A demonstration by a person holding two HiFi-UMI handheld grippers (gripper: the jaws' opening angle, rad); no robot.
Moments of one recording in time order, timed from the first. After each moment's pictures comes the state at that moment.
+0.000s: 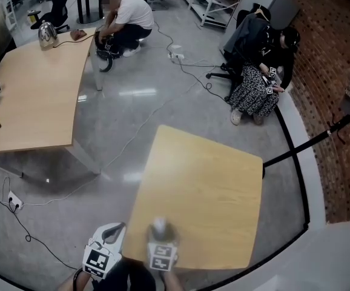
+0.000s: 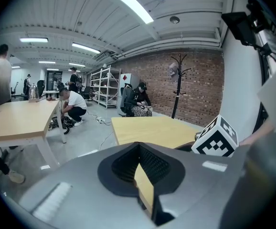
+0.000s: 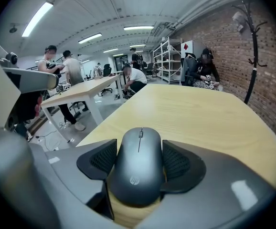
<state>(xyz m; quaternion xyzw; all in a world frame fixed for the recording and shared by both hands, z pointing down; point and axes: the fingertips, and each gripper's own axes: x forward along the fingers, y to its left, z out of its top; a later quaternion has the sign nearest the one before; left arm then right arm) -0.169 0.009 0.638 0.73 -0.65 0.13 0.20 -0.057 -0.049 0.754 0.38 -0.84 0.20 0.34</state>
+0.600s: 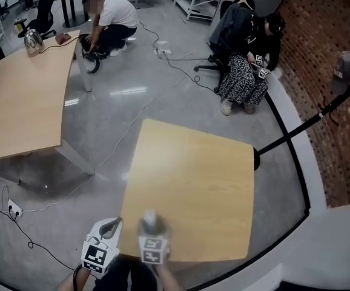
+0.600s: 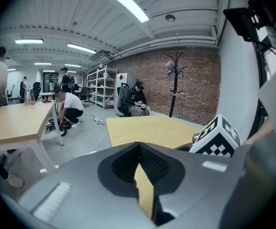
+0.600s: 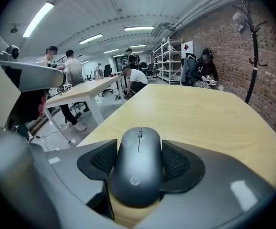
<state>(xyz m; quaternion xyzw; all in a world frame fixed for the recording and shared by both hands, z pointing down) -0.151 -0.003 0.642 0.73 -0.64 0.14 0.19 -0.062 -0.048 0.754 0.38 -0.84 0.20 0.33</state>
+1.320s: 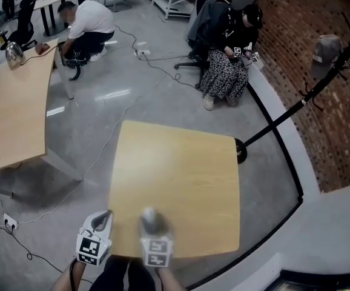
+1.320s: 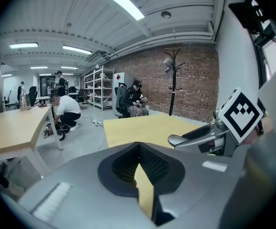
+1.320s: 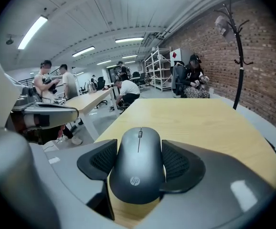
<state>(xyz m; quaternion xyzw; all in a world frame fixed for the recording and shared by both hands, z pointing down) -0.149 -0.036 0.650 0.74 -0.63 0.16 0.17 -0.018 -0.078 0.698 0.42 -0.84 0.22 0.27</state>
